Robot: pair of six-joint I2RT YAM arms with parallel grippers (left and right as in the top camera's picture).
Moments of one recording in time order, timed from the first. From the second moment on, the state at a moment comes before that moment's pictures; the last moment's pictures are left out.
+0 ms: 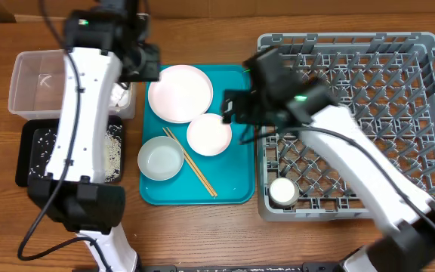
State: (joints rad) left arm -0.10 1.95 2.18 -1.45 0.03 -0.16; right arm 0.59 1.72 1.60 -0.96 -0.10 0.57
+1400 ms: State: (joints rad) left arm -0.05 1.95 2.18 -1.43 0.03 -0.16; right arm 0.61 1.95 1.88 -1.15 0.21 0.56
